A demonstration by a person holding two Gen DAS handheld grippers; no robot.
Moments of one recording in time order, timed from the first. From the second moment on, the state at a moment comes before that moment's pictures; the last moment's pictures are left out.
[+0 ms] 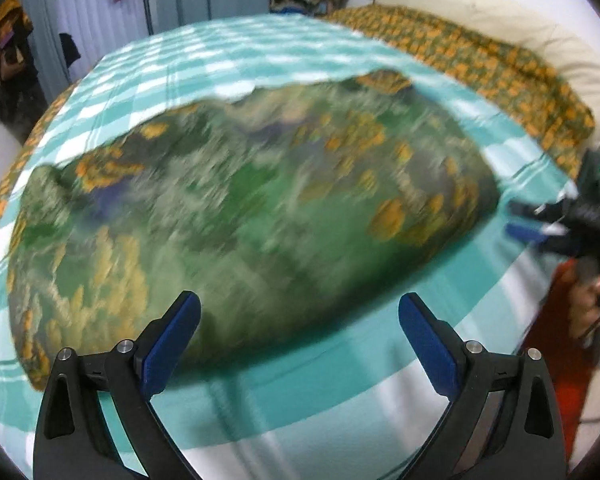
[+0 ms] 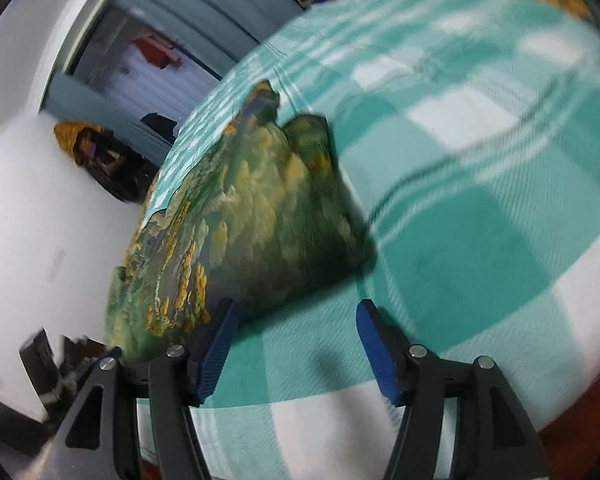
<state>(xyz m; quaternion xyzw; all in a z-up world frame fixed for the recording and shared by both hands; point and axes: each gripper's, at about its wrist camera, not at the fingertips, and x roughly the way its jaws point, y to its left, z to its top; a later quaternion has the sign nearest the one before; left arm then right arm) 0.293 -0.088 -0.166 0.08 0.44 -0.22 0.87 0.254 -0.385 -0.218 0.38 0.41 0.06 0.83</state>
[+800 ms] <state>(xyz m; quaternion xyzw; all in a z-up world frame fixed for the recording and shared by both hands) 0.352 -0.107 -0.126 0.04 0.48 -0.26 0.84 0.293 -0.356 -0.195 0.34 0.32 0.02 0.88</state>
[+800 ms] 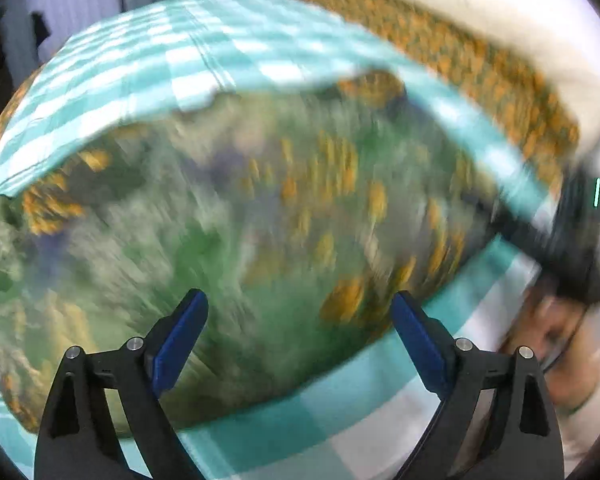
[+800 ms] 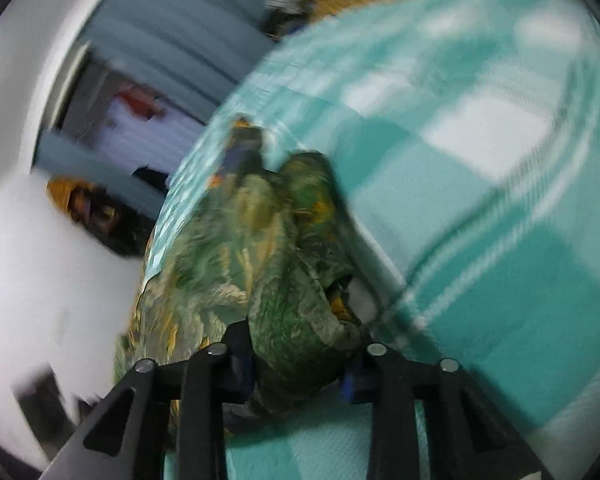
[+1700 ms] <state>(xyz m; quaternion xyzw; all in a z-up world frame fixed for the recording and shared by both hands) 0.378 -0.081 -0.038 0.14 0.48 -0.22 0.84 0.190 -0.183 -0.066 -0.02 0.18 0.24 0.95</state>
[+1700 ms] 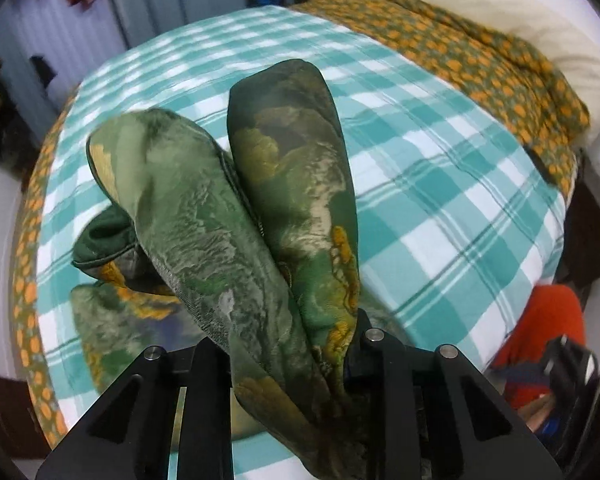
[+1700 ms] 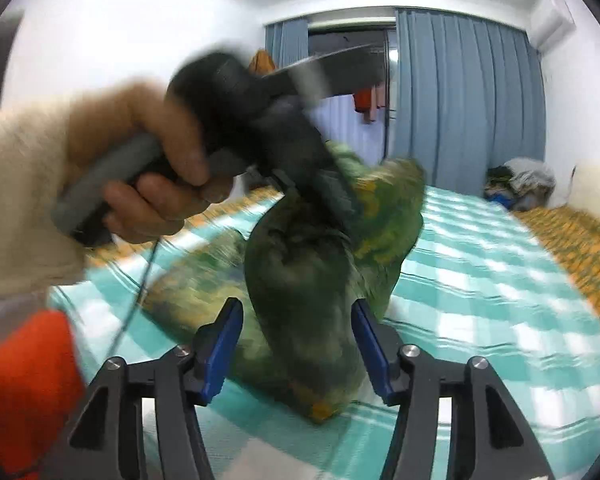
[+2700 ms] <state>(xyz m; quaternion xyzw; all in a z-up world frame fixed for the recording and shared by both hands) 0.409 0.188 -0.203 -0.12 0.55 -0.14 0.82 0.367 -0.041 -0.169 -0.02 0.43 0.29 0.85</state>
